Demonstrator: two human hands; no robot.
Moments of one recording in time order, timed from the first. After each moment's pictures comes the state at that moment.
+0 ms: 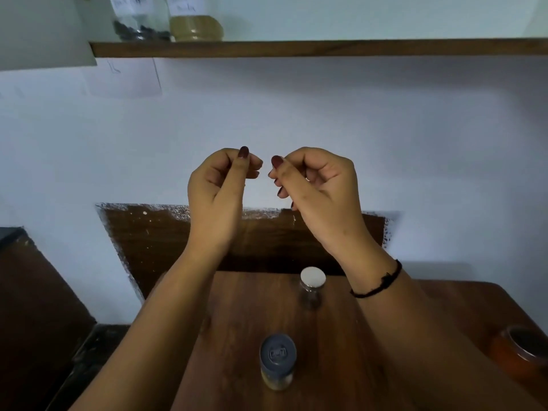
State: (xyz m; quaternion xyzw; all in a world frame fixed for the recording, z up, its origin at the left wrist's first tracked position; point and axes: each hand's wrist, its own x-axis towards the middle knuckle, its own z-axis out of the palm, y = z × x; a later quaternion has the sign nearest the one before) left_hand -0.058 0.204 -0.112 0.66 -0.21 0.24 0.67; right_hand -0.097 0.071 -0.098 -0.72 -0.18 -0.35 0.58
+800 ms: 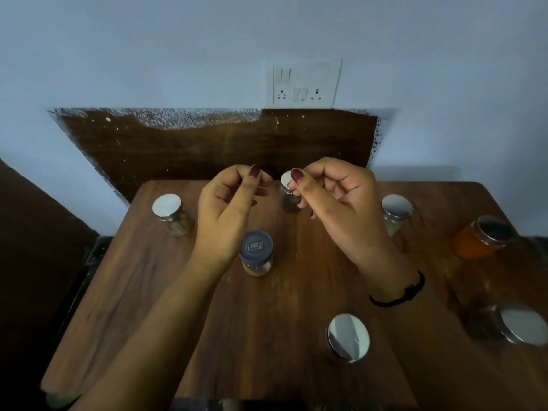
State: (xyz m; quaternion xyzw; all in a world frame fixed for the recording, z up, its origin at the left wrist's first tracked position) left_hand -0.145 0.170 -0.254 0.71 -0.19 0.07 0.68; right_hand -0.186 0.006 -0.236 -0.76 -0.11 -0.25 0.59
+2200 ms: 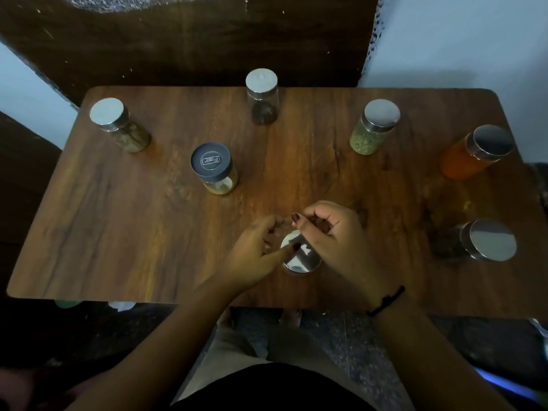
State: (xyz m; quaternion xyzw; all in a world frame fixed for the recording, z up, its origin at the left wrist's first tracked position) left_hand -0.268 0.106 -0.437 0.84 -0.19 -0.20 0.47; right_hand -0.298 -0.072 -0.418 -0.84 0.00 -0.08 0.53
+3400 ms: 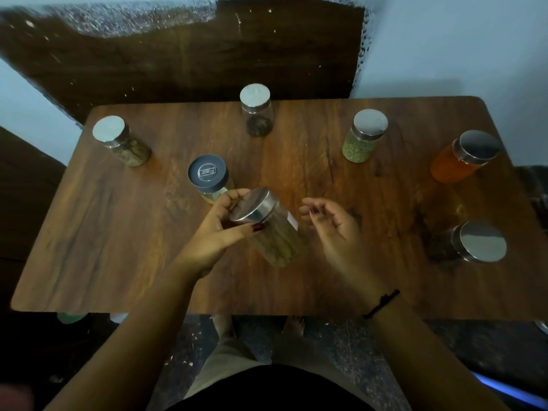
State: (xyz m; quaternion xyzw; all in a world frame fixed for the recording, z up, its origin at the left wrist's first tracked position) left_hand -0.233 0.136 -0.405 0.71 -0.07 -0.26 0.65; right_hand -0.304 -0.079 -0.415 -0.74 0.14 -0.03 0.66
